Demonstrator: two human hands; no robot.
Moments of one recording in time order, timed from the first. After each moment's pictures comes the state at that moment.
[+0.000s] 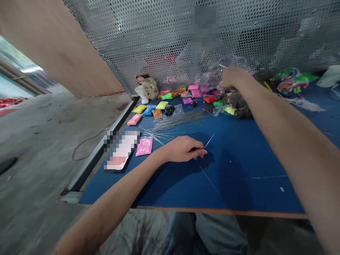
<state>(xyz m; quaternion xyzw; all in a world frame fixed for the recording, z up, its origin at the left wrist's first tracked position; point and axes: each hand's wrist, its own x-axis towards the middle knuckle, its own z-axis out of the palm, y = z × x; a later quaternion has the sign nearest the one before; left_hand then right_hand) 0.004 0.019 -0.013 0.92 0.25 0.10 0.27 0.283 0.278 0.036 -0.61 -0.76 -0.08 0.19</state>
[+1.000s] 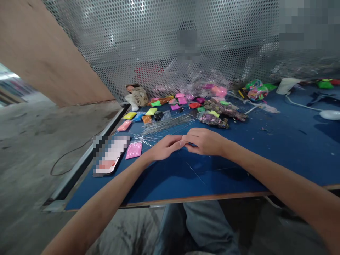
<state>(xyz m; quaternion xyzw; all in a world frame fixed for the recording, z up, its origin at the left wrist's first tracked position) 0.006 0.005 0.000 0.86 0.29 0.19 0.36 0.233 0.005 -0.010 -0.16 -0.93 -0.08 0.32</state>
